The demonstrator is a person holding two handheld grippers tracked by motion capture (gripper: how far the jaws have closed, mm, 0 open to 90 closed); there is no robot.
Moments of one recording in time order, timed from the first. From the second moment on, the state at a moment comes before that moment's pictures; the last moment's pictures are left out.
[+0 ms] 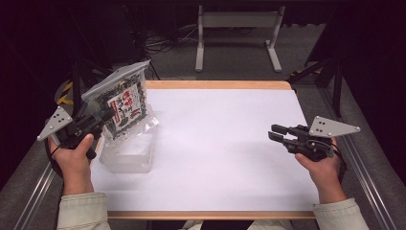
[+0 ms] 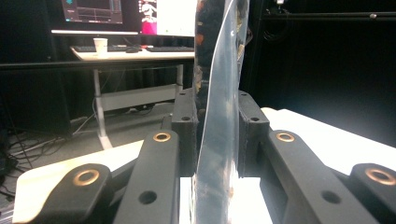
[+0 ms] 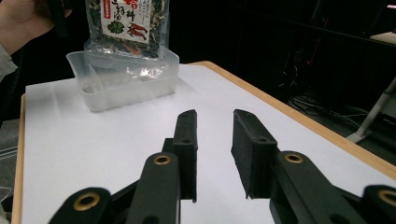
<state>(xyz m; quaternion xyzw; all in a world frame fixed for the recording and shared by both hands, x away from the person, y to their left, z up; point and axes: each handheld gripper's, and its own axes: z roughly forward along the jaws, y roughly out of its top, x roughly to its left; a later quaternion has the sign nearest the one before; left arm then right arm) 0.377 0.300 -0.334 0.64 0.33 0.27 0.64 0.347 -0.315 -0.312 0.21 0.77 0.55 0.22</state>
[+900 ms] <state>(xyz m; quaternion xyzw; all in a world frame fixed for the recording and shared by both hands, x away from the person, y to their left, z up) 0.384 0.308 -0.355 0.64 0.33 0.26 0.65 0.349 -0.313 -0.314 0.21 0.78 0.55 0.22</state>
